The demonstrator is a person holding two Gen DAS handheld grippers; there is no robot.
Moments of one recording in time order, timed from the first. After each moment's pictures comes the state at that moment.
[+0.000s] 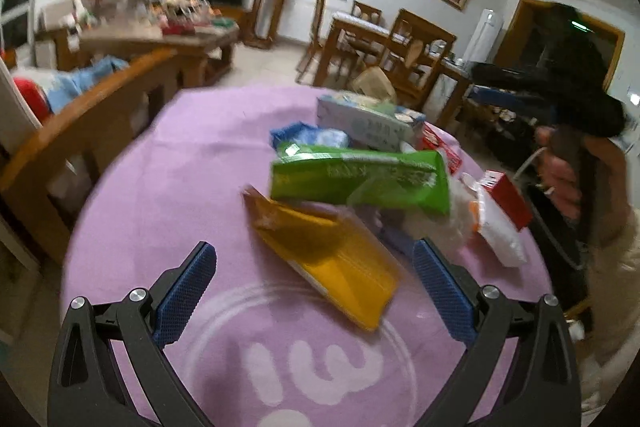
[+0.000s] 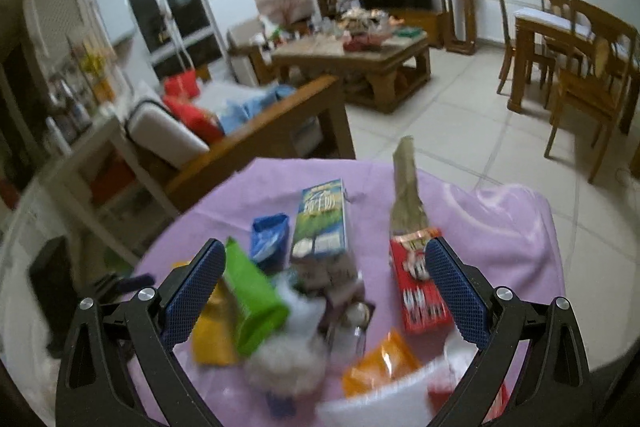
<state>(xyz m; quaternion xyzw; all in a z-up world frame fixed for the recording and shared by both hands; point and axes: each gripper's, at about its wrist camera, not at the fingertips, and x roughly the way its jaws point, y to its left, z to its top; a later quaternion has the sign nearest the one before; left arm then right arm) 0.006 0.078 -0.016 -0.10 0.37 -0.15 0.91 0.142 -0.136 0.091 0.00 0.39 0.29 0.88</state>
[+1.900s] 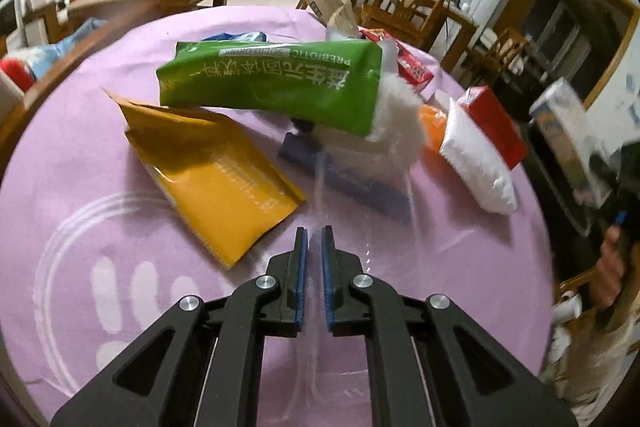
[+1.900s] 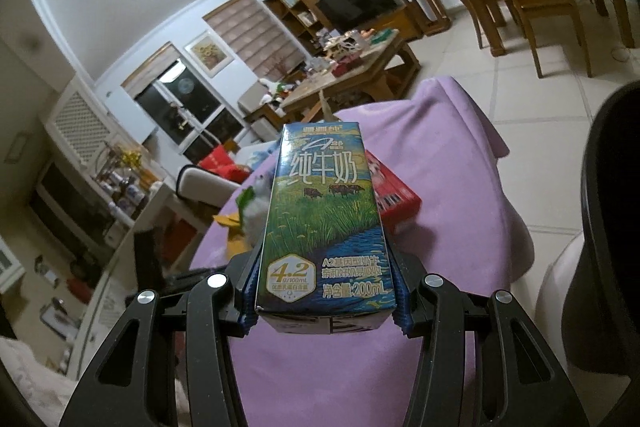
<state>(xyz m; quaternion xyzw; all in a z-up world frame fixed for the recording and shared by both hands) -0.015 -0.013 -0.035 -0.07 0.46 -0.13 0.88 -0.045 -0.406 0.014 0.24 0.32 0.31 0.87</state>
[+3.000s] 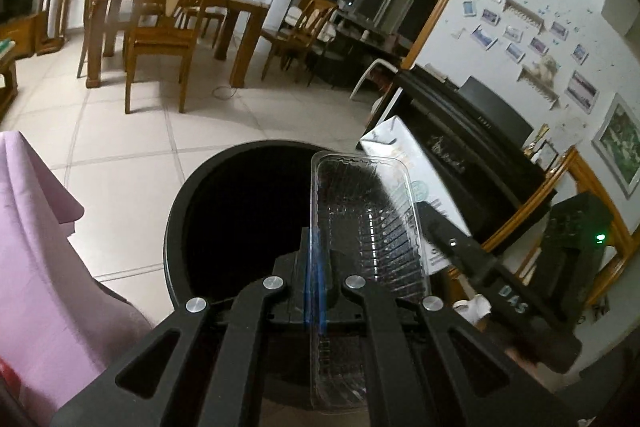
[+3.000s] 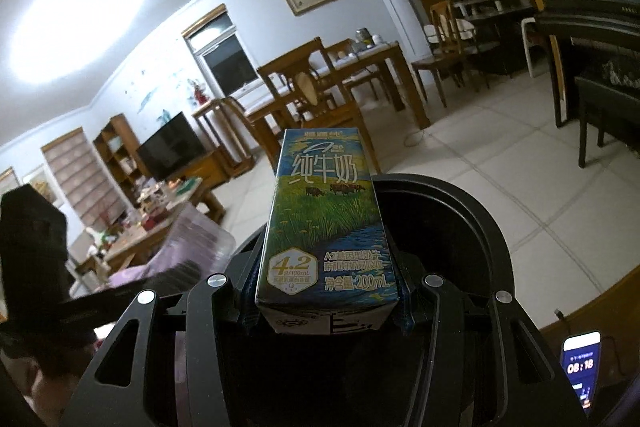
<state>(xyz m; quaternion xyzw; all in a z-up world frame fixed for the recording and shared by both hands) 0.043 -0.411 -0.003 -0.02 0.38 -0.45 0.81 -0.115 -0.638 -0.052 0.27 0.16 -0.10 0.94</state>
